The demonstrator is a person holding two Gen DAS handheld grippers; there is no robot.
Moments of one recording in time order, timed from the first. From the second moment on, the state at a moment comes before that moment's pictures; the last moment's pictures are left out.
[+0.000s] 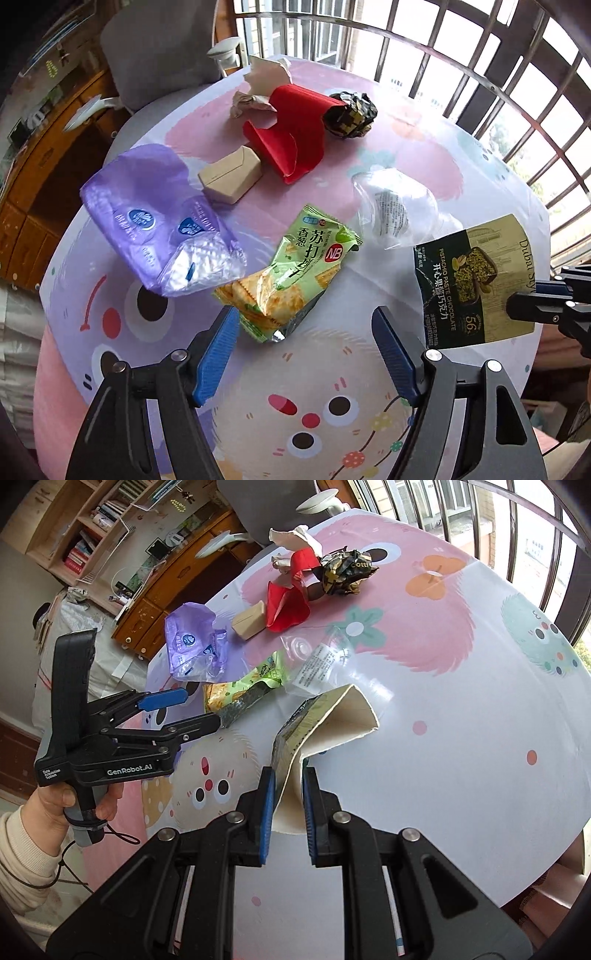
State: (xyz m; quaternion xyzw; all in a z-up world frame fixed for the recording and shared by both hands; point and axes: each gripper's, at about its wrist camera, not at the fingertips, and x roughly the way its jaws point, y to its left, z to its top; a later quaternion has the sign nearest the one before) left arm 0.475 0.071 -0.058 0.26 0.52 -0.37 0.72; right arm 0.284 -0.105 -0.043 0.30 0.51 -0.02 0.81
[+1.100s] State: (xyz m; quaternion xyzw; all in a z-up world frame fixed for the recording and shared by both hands) left arm 0.353 0.114 -0.030 0.10 0.58 -0.25 0.77; right arm 0.226 -0.105 -0.007 0.22 0.53 0.12 0.81
